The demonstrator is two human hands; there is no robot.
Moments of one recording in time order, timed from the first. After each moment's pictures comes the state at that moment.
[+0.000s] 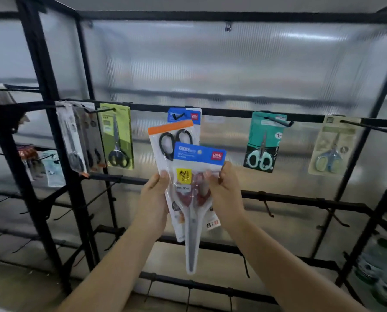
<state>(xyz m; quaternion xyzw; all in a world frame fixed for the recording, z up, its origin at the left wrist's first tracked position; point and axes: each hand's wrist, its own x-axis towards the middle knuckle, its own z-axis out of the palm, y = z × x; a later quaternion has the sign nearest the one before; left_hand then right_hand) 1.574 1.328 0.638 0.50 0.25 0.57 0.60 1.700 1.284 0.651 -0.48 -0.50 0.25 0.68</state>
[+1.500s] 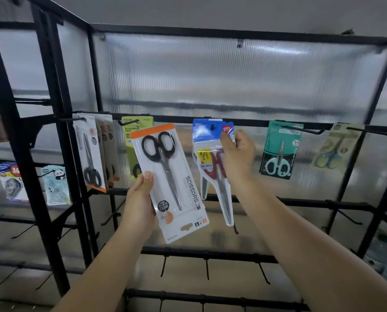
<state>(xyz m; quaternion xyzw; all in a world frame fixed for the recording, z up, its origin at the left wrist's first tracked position) 1.481 1.386 0.641 0.45 0.20 0.56 0.67 1.657 1.365 0.708 -0.52 -0.40 0.04 0.76</state>
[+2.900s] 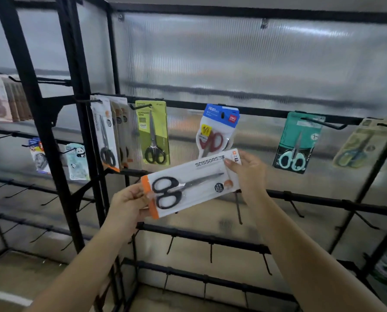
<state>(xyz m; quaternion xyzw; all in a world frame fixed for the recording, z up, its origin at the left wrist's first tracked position) 1.444 1.374 0.607 0.53 0.31 0.54 0.58 1.680 1.347 0.663 -0.56 -0.36 0.26 0.70</state>
